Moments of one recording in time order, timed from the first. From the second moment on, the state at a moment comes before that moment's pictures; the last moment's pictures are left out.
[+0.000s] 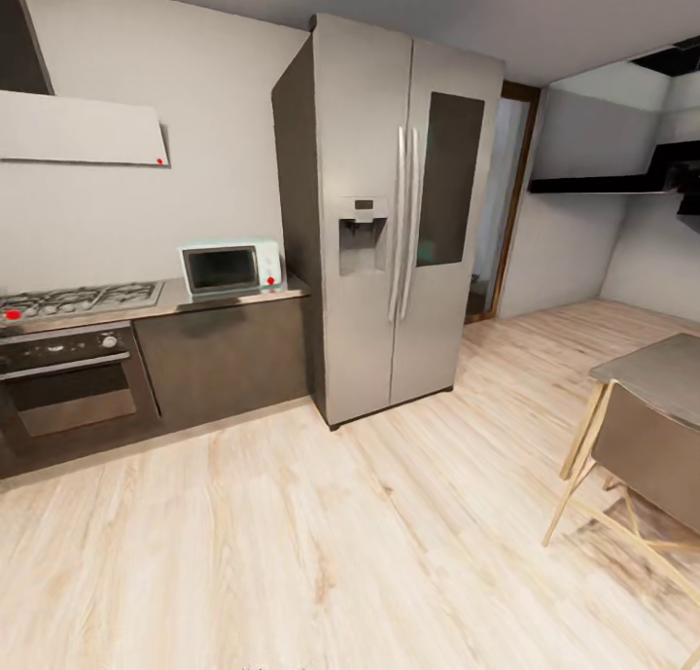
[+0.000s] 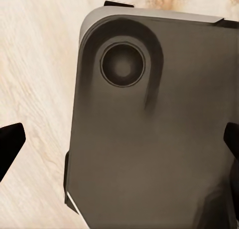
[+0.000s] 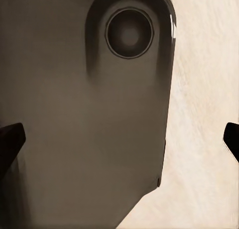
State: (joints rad) left arm 0.00 0.00 0.05 -0.04 0.10 -0.04 0.01; right arm 0.00 0.00 0.01 0.00 0.01 -0.01 -0.01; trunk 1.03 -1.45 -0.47
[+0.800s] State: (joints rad) left arm 0.00 0.00 0.05 -0.04 0.16 -0.04 0.01; right arm 0.00 0.00 0.01 0.00 0.01 -0.01 -0.01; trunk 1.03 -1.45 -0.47
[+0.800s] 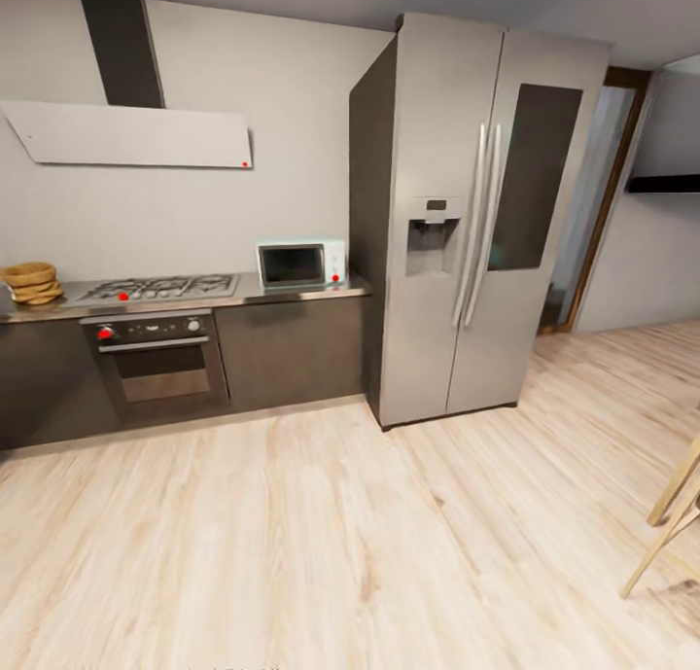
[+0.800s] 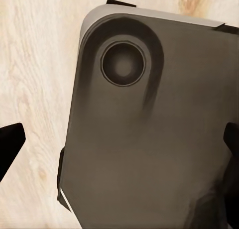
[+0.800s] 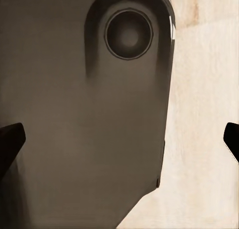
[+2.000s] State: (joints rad) left arm 0.00 0.00 0.05 -0.04 0.16 -0.04 0.01; right arm 0.00 -0.01 0.01 0.00 0.01 -0.04 -0.01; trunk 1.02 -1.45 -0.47
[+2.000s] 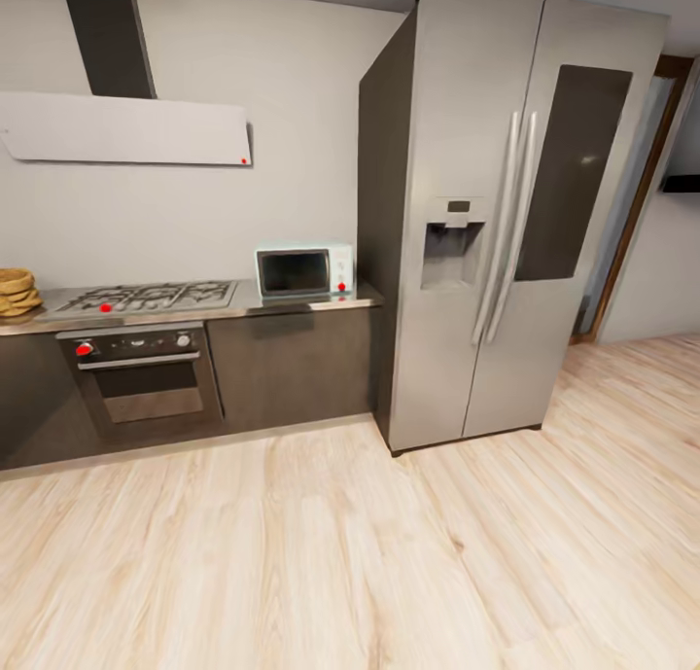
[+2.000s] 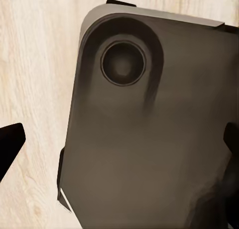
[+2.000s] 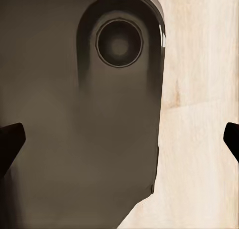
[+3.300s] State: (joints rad) left arm 0.00 0.00 0.05 -0.04 0.16 -0.04 0.01; right arm 0.00 -0.01 0.01 0.00 0.01 -0.04 -0.01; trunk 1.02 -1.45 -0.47
